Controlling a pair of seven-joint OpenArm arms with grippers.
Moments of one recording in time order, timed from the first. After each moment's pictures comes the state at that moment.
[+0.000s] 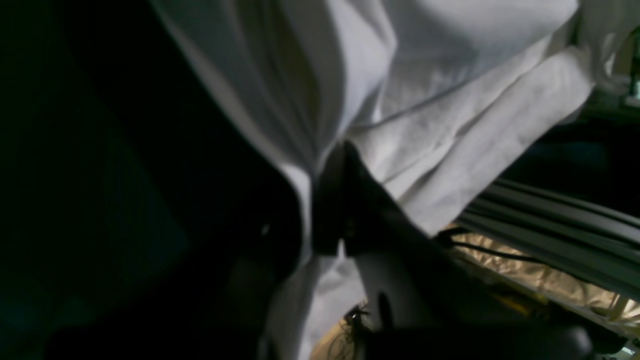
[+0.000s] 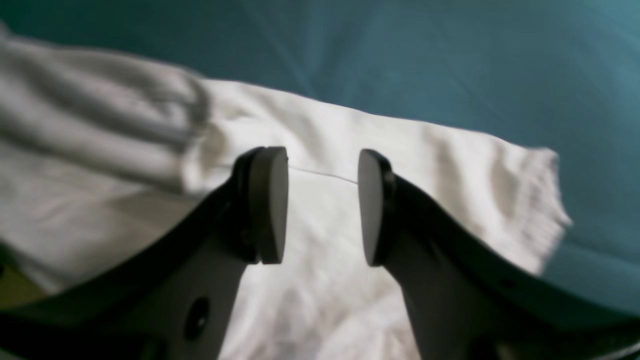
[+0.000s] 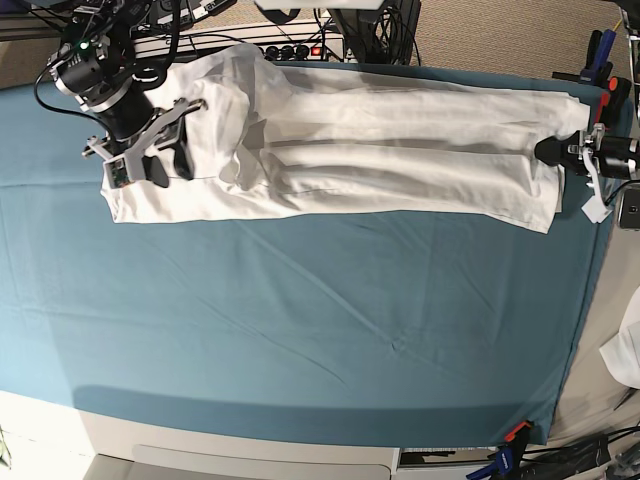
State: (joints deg) left arm -1.8 -42.8 -2.3 58.7 -83.2 -42.0 80.8; right arm -23.8 6.5 30.0 126.1 28.1 36.1 -55.9
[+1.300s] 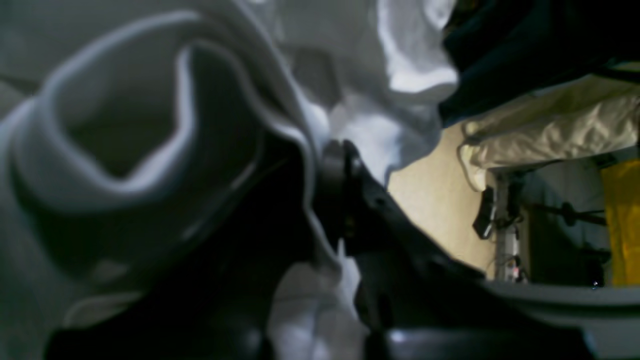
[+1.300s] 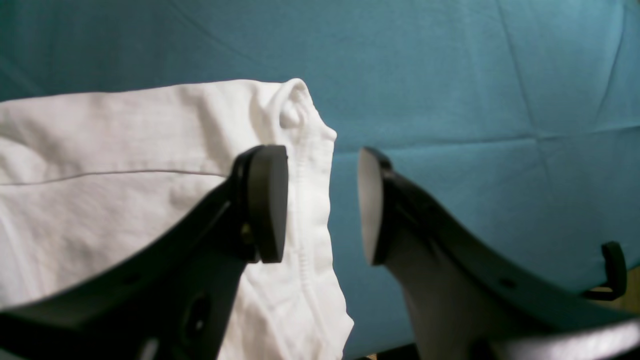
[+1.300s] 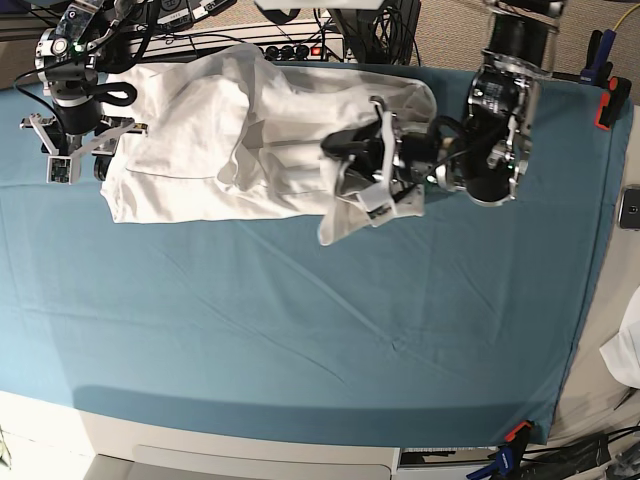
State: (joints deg) left arm -0.5 -10.3 12.1 97.6 -63.3 -42.2 76.2; right arm -23.8 6.4 36.9 126.1 8.5 20.8 -50.3
